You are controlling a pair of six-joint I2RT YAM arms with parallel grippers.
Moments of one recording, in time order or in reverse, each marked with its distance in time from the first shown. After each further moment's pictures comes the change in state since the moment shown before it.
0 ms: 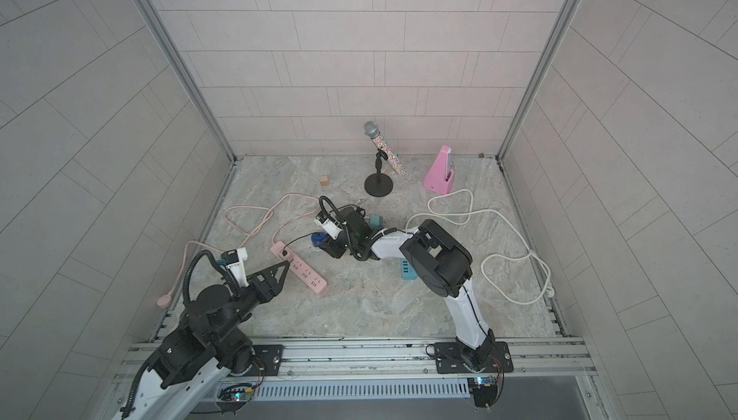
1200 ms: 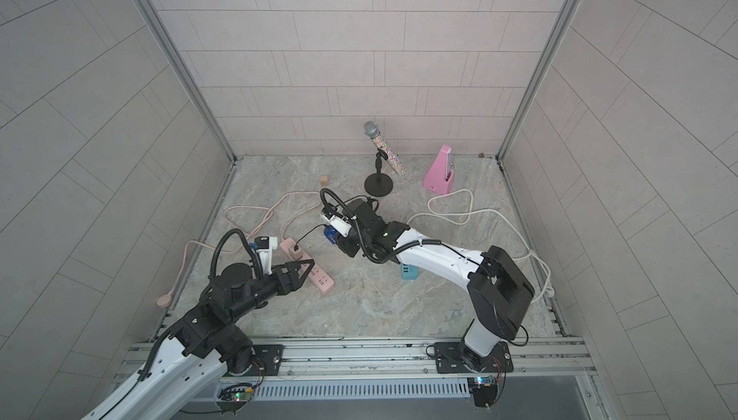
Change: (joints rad) left arm 0.000 0.370 0.022 0.267 0.262 0.039; right arm 0.076 -0.476 -0.049 -0.491 0.246 -0.128
